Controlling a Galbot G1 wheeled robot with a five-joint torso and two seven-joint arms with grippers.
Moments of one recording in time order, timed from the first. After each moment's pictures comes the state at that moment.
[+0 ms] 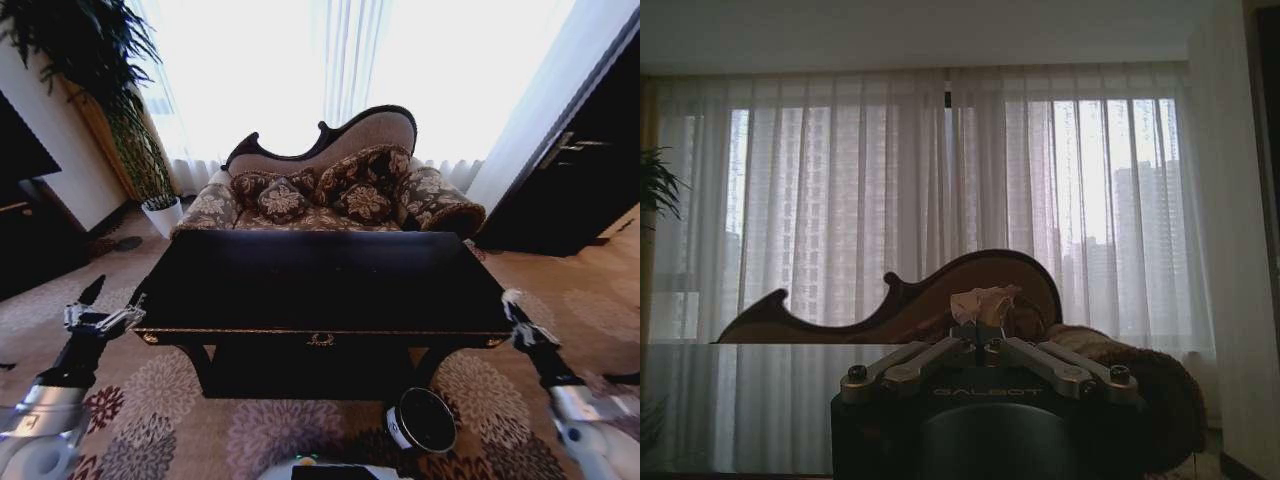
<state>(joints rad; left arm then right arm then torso) 1.69 -1.36 -1.25 -2.30 -0.82 0.02 0.46 -1.58 1.08 1.22 1.57 0.87 0.34 -0.70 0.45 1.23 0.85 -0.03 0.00</state>
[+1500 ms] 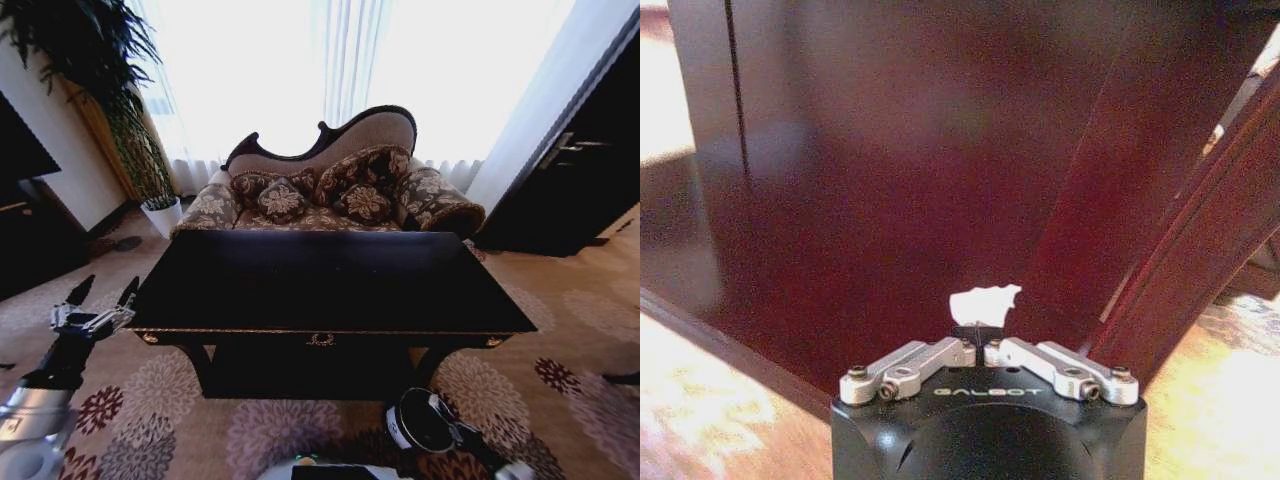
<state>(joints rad) 1.71 -1.32 -1.29 -2.29 -0.87 0.00 0.46 -1.46 1.25 0.98 0.99 -0.08 0.64 -0.66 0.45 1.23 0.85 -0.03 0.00</state>
